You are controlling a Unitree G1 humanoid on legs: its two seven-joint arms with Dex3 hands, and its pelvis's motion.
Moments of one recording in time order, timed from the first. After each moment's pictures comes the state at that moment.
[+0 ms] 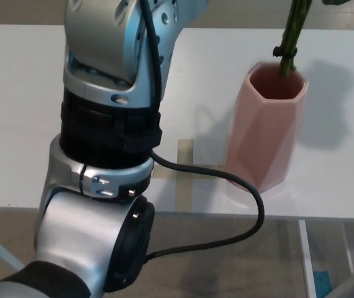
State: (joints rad) left_arm -1.27 -0.06 0.05 0.01 -0.22 0.84 -0.18; right_arm -0.24 -0.30 -0.10 1.26 -0.10 -0.14 -0.10
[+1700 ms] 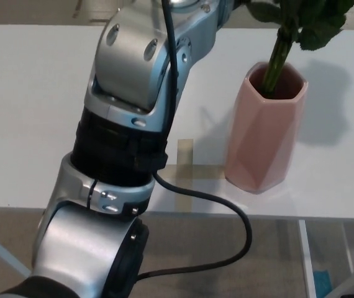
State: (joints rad) left_arm -1.17 -0.05 -0.05 0.10 -0.18 0.77 -0.14; right_arm -0.26 -0.30 -0.11 1.26 -0.09 -0.13 -0.09
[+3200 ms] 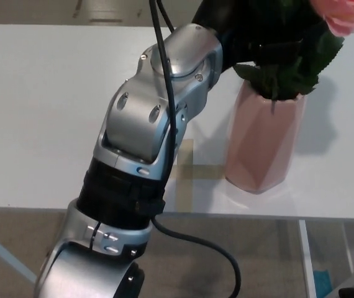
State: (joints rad) left_arm -0.98 -0.08 -0.11 0.08 -0.14 0.69 -0.13; right_arm -0.28 -0.30 -0.12 1.26 -0.10 -0.12 -0.08
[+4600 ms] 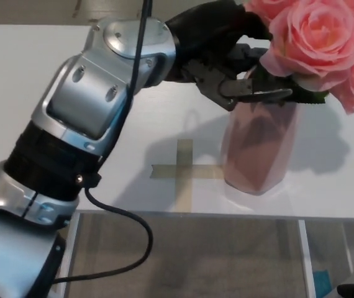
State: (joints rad) left_arm -1.06 0.31 -0.34 0.14 -0.15 0.69 -0.67; right_arm -0.29 -0.30 -0.11 1.25 -0.10 -0.12 -0.08
